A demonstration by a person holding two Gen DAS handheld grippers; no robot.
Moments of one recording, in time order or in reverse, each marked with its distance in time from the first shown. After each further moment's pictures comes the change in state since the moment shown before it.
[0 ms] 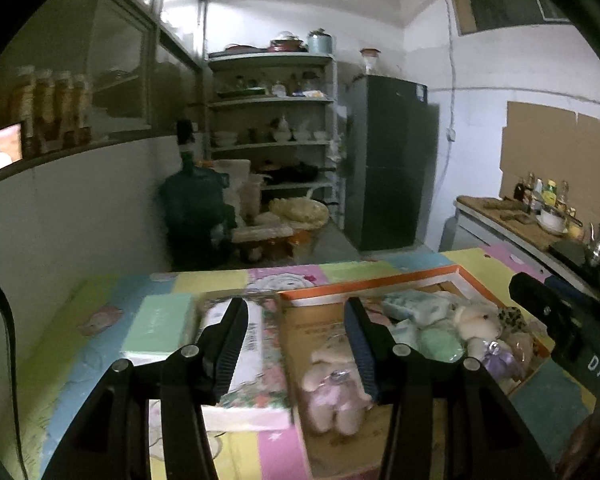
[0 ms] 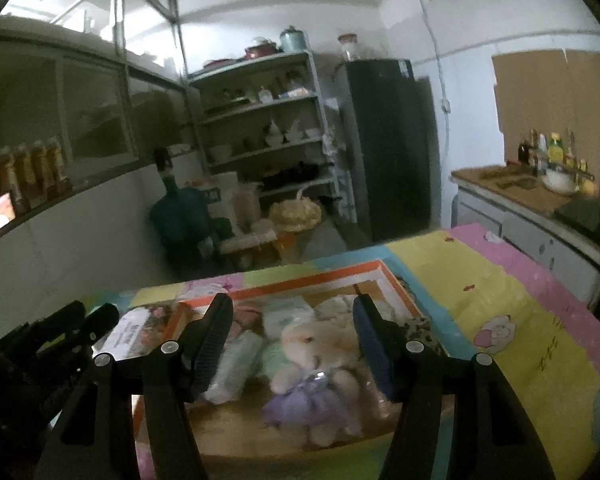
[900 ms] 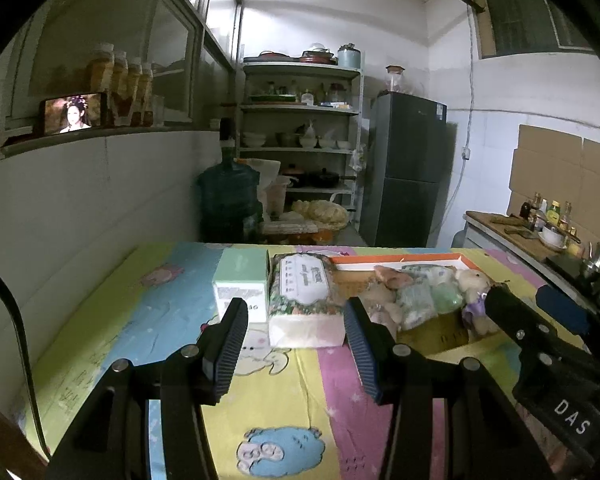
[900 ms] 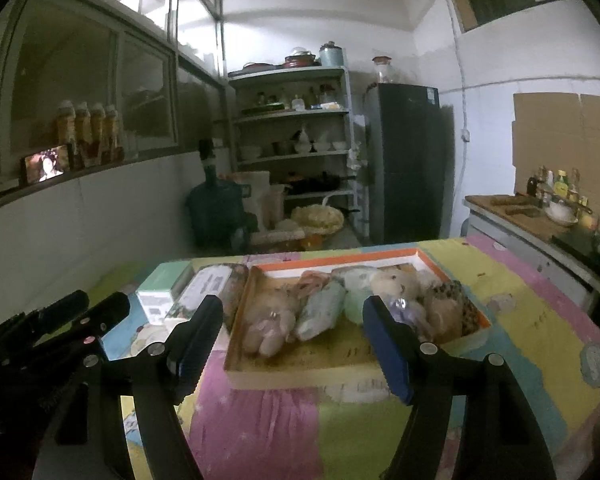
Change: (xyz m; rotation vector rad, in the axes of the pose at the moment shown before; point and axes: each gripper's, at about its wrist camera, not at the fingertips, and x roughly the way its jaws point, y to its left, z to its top) left arm -0.103 0.051 -0.056 -0.078 -0.024 0.036; right arm -0.087 0.096 -0.056 -0.114 -0.030 0.015
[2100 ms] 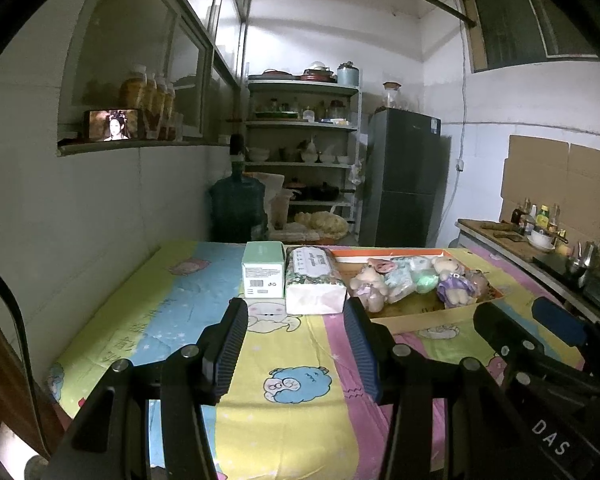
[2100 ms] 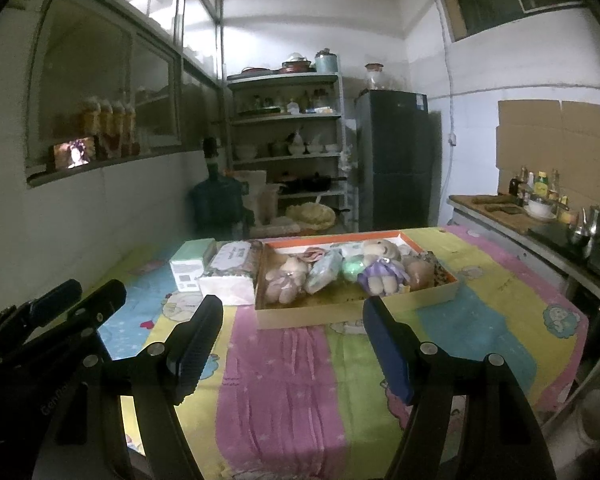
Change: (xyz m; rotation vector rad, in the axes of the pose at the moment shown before) left arm -0.091 0.015 -0.034 -0.001 -0.059 0.000; right arm -0.095 0.035 -0.039 -0.013 -0.010 -0.040
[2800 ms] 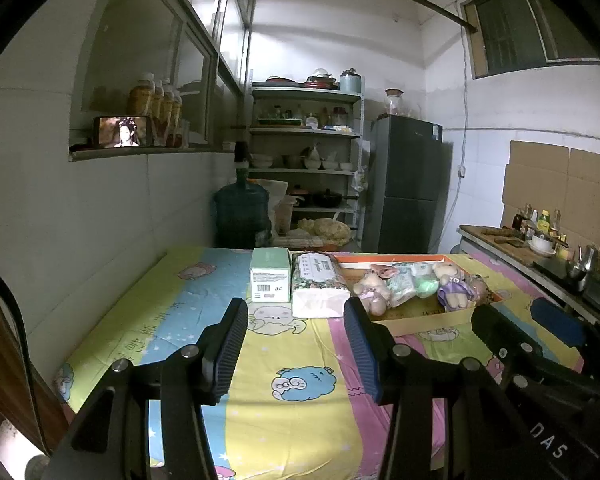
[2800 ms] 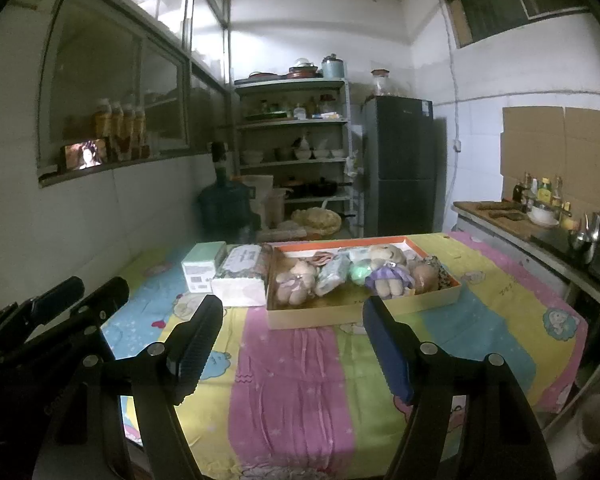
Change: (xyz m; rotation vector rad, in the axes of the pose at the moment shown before) left arm -0.014 0.012 0.002 -0.007 -0.024 0.006; right arm -0.015 0.009 -0.001 -0.010 -0.018 0.014
